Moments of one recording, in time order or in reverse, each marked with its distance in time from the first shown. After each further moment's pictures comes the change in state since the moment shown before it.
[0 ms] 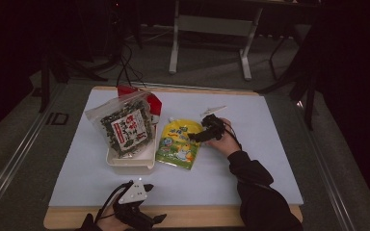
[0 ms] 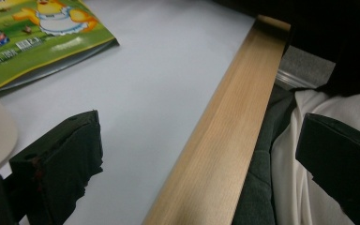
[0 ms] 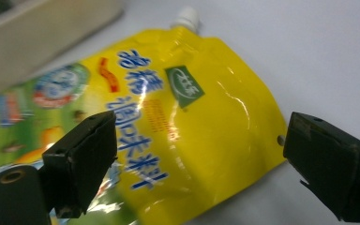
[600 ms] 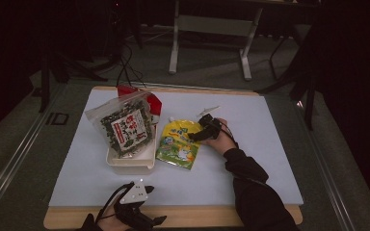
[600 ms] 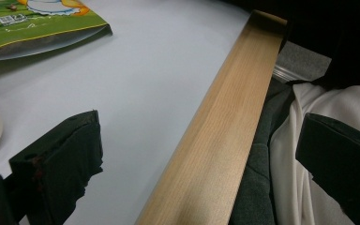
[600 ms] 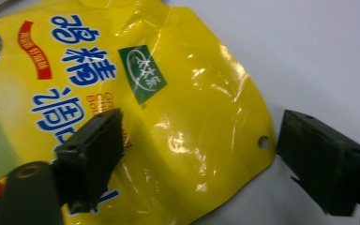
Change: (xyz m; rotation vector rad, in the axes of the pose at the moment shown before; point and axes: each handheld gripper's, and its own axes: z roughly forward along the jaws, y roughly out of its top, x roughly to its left) left arm 0.001 -0.003 0.005 0.017 -0.020 -0.003; right arm -0.011 -0.003 0.027 0.079 -0.075 -0.018
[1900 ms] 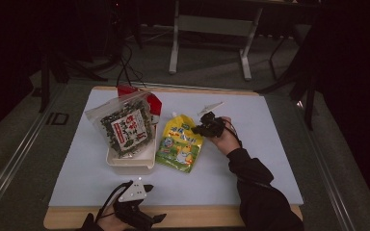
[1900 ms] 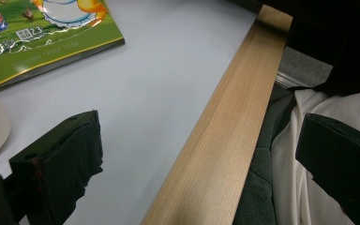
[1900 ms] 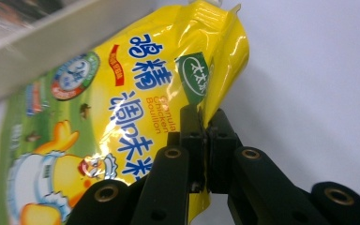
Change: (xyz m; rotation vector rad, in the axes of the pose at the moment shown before) left arm 0.003 0.000 -0.001 -0.018 0.007 -0.022; right arm 0.024 0.019 -0.055 -0.031 0.102 -0.088
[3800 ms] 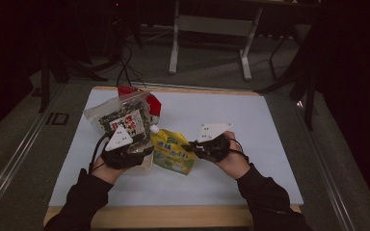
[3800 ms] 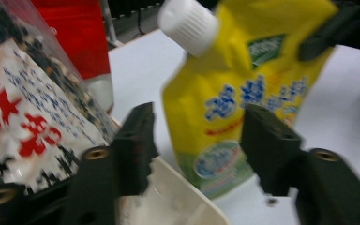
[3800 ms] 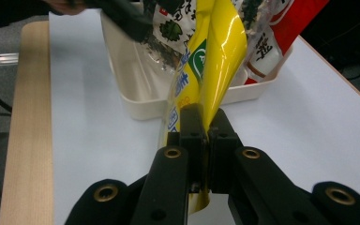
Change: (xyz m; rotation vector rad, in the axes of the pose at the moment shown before) left arm 0.087 0.084 -0.038 -0.171 0.325 0.032; right arm 0.111 0.002 -0.087 -0.205 0.110 -0.320
